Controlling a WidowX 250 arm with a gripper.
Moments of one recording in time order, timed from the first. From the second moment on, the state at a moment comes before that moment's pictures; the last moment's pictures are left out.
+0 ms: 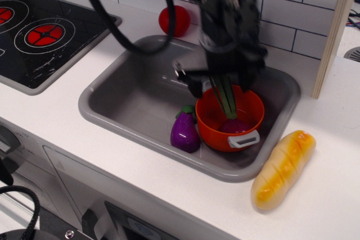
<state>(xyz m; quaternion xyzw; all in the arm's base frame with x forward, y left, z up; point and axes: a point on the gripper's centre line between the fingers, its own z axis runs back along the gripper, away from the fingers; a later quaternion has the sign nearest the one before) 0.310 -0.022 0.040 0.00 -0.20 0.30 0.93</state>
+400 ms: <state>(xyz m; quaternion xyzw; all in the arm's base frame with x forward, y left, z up) 0.310 -0.031 0.019 0.01 -0.19 0.30 0.93</state>
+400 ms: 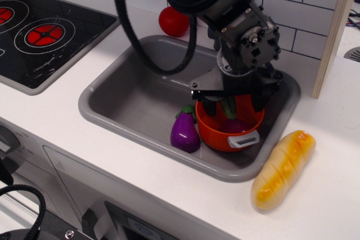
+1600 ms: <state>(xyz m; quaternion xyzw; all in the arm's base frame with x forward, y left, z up) 0.313 -0.031 0.075 -0.03 -0.20 0.34 0.92</state>
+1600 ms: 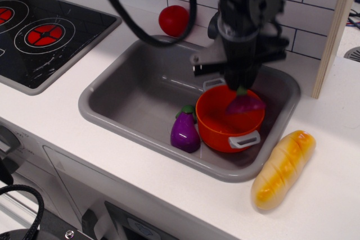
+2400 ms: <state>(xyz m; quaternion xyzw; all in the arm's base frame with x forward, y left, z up) 0.297 0.064 0.092 -0.01 -0.20 0.30 0.93</state>
